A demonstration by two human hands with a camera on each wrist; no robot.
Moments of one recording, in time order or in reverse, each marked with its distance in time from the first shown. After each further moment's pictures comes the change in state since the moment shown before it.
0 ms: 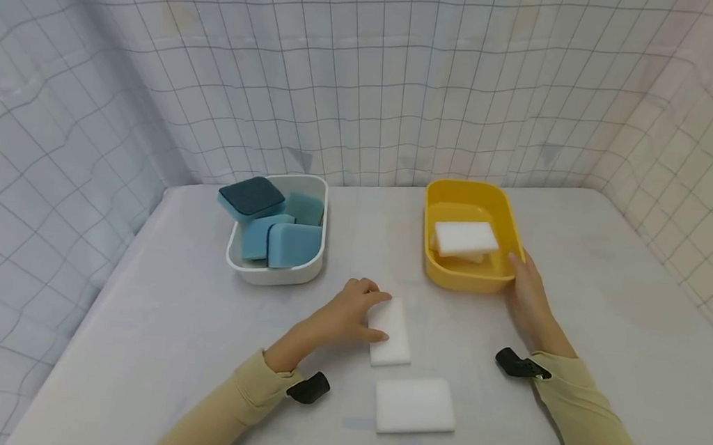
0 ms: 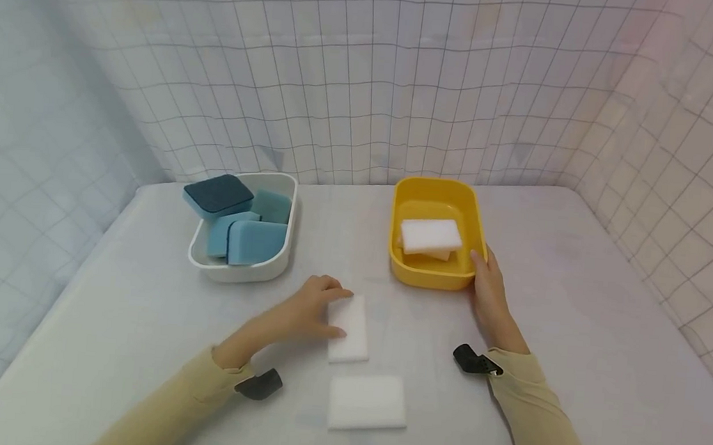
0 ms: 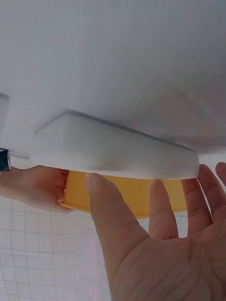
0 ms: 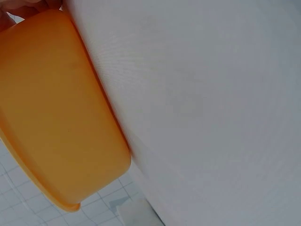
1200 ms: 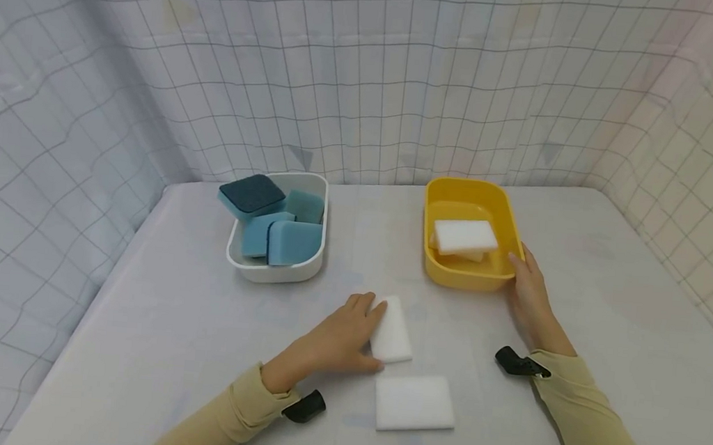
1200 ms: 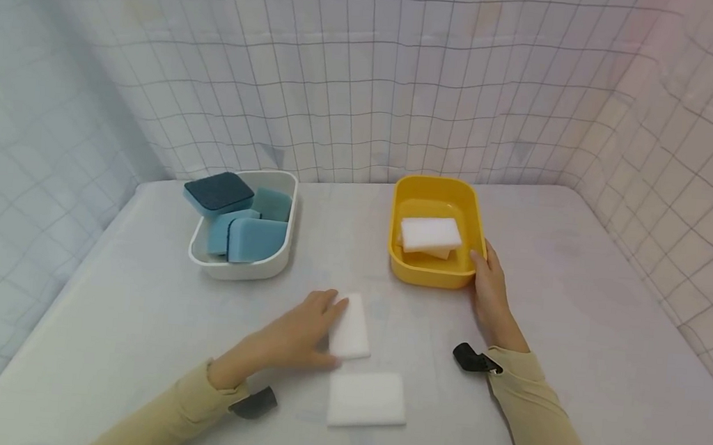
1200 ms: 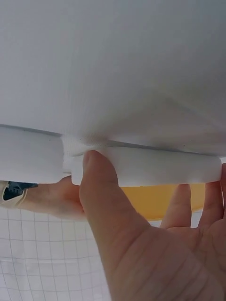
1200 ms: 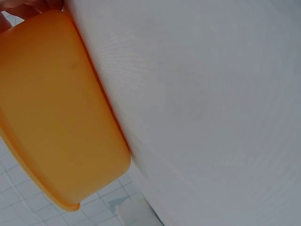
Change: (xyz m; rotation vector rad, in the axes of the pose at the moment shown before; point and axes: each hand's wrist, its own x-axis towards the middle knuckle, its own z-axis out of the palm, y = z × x) left_hand -0.027 0.019 0.012 0.257 -0.062 0.022; right_hand -0.002 -0.005 0.001 -0.070 0.059 0.023
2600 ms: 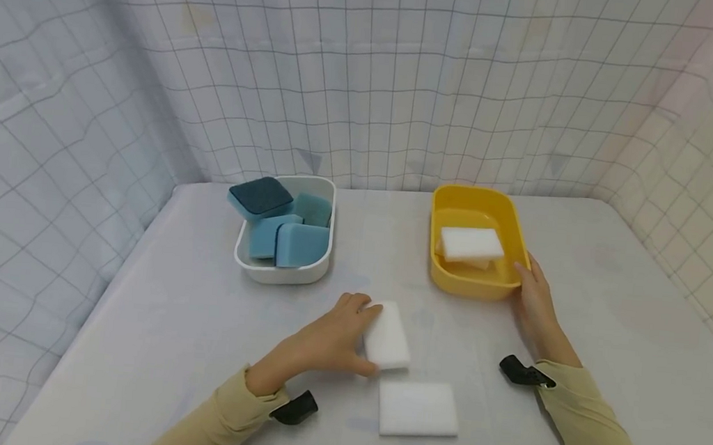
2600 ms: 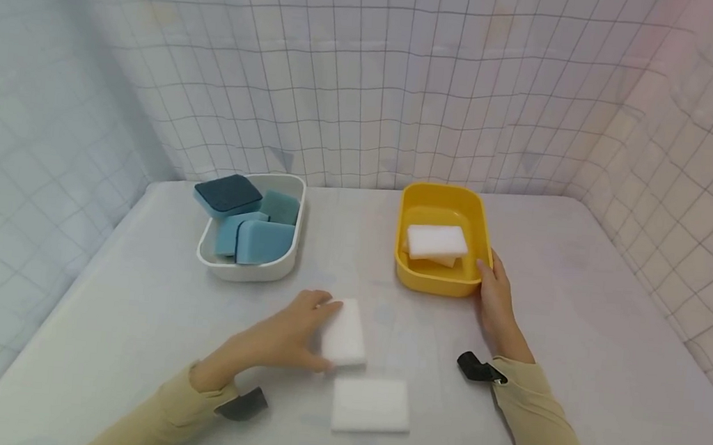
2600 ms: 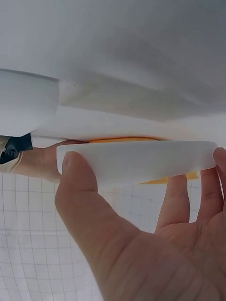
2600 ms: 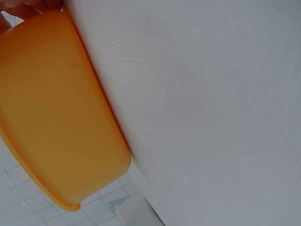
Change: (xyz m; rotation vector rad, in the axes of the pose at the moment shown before) left_hand -0.016 -0.005 -0.018 -0.171 0.002 -0.061; right_hand -0.001 0.000 0.000 -0.025 0.007 0.001
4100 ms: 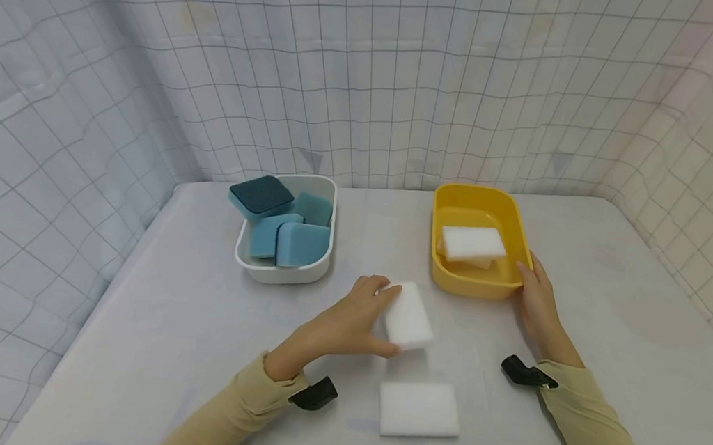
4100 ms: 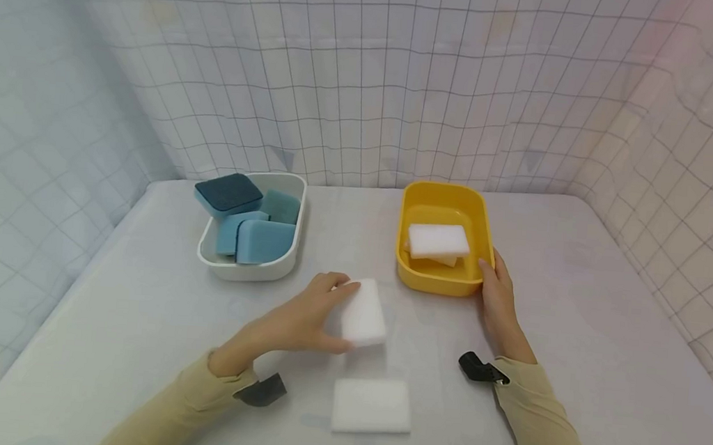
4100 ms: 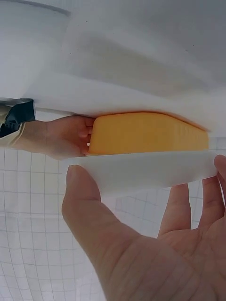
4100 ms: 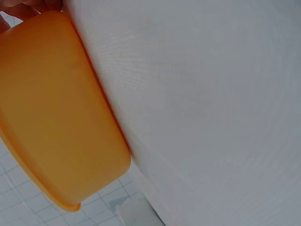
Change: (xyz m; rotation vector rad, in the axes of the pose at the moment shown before) left_hand 0.021 0.015 -0.015 -0.087 0.073 0.054; right_hand -0.001 0.001 0.000 -0.027 0.012 -0.025
